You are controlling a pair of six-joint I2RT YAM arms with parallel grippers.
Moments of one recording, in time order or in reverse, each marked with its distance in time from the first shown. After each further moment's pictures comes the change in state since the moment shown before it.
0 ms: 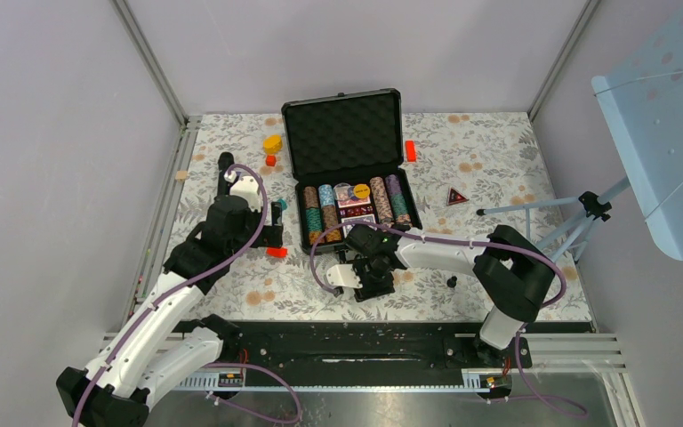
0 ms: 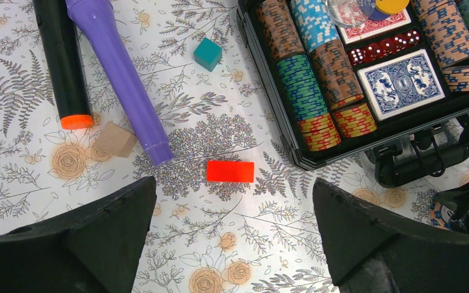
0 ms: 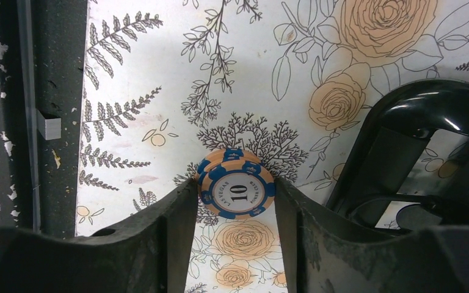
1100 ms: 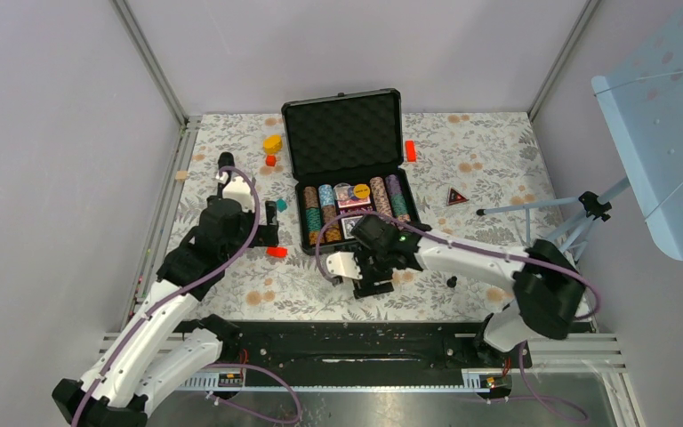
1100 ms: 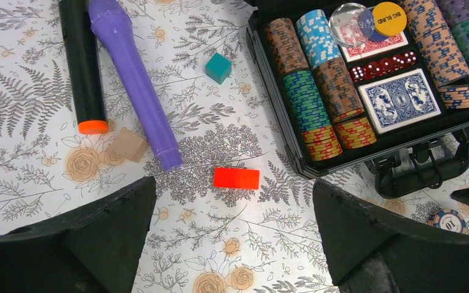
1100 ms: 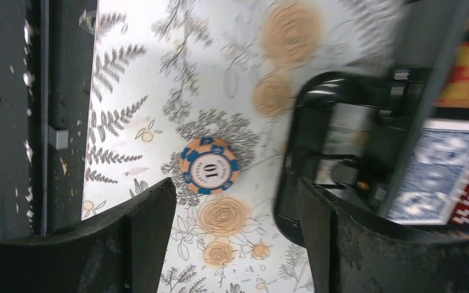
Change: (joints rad) left arm 0.000 -0.047 0.000 0.000 -0.032 -0.001; right arm 0.003 -0.119 0.003 0.011 0.000 0.040
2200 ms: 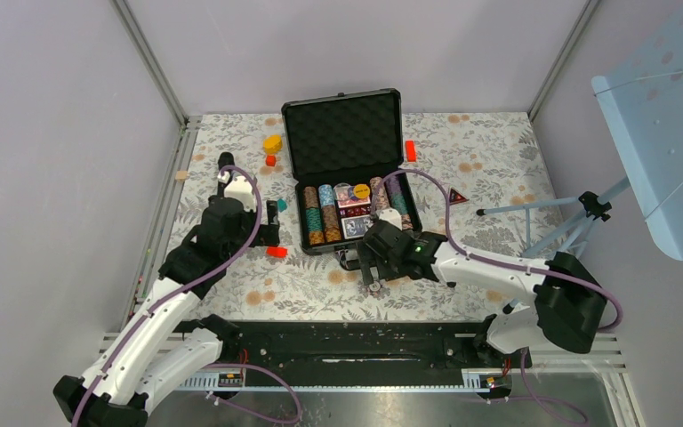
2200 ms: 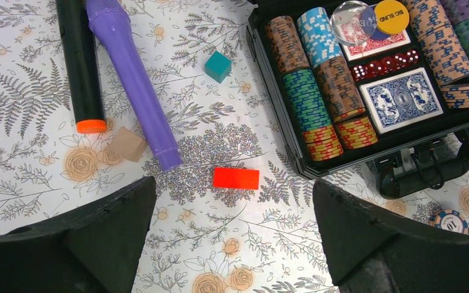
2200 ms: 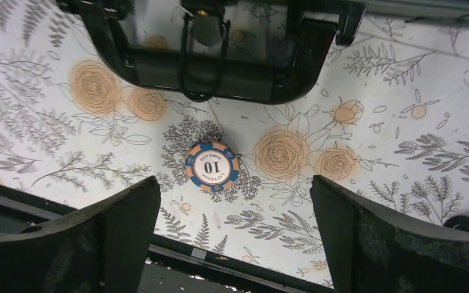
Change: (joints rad) left arm 0.000 0.005 -0.002 0.006 -0.005 -0.003; right arm 0.005 -0.199 -0.118 0.083 0.493 1.530
